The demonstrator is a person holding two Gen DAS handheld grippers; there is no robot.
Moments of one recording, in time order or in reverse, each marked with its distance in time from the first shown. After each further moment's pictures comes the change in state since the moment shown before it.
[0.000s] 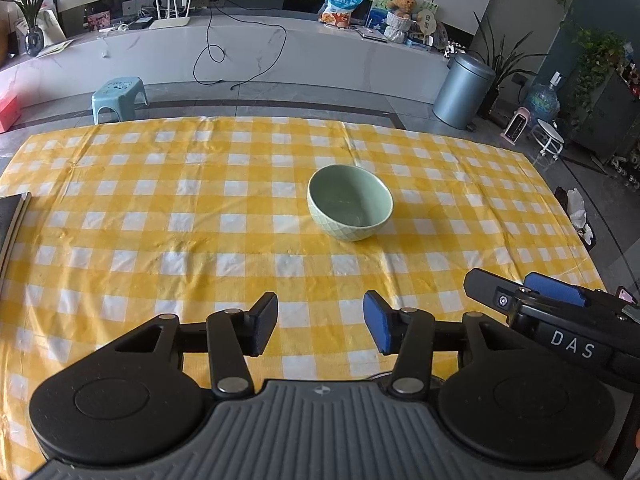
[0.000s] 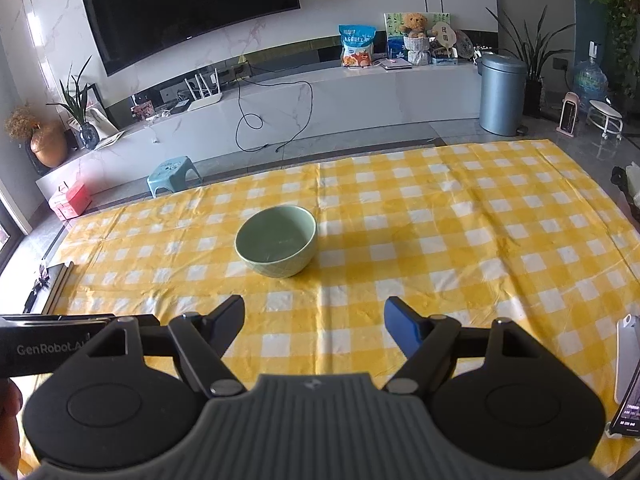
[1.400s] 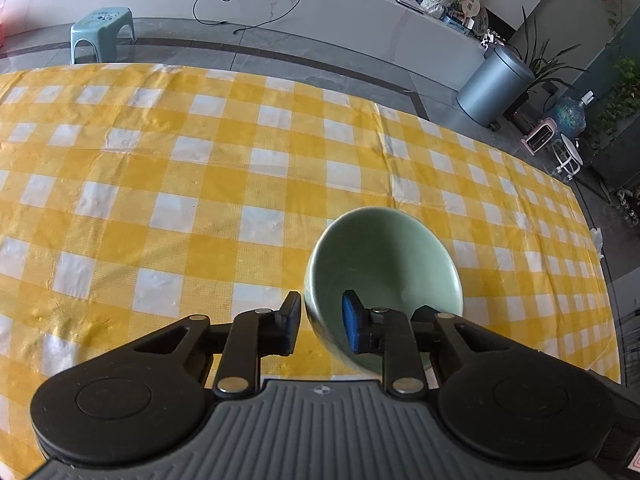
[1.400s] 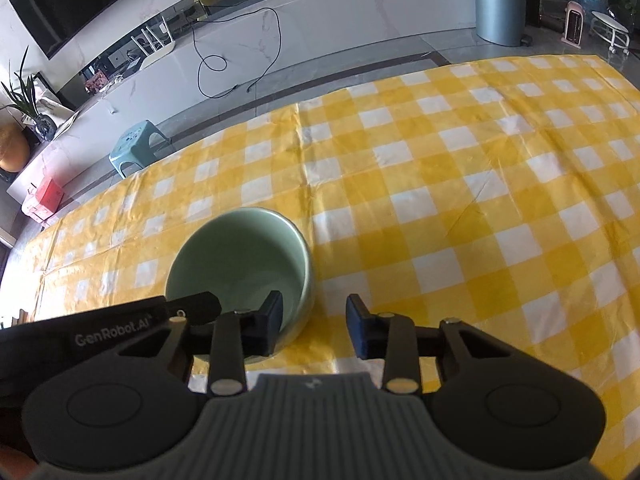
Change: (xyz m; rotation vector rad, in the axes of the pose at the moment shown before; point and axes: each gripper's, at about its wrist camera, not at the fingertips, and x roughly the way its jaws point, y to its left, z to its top) left arm 0.159 0.022 0.072 -0.165 0.131 -0.062; right arm 0.180 -0.007 0.051 0.157 0.226 -0.006
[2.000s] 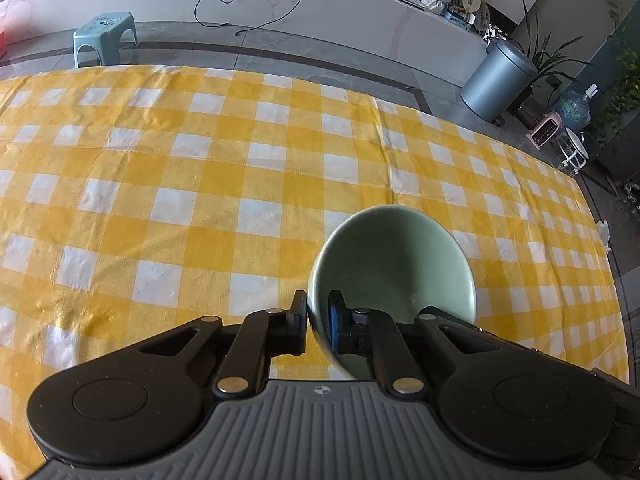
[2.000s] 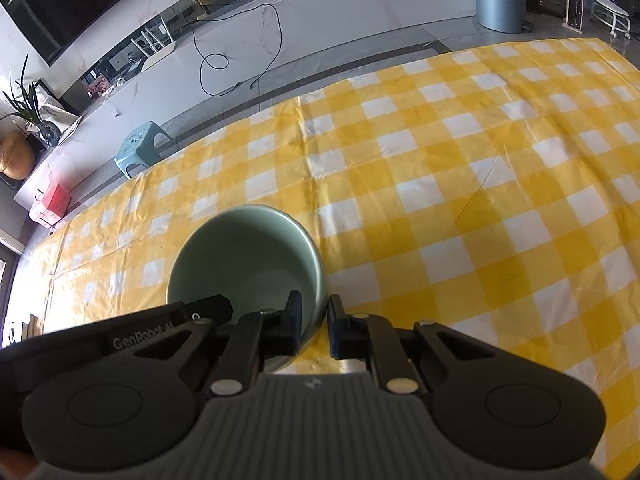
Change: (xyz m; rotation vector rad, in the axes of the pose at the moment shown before) left arm -0.007 -0.009 -0.009 0.017 0.001 0.034; right arm -0.004 -0.001 -0.002 0.035 0.016 0.022
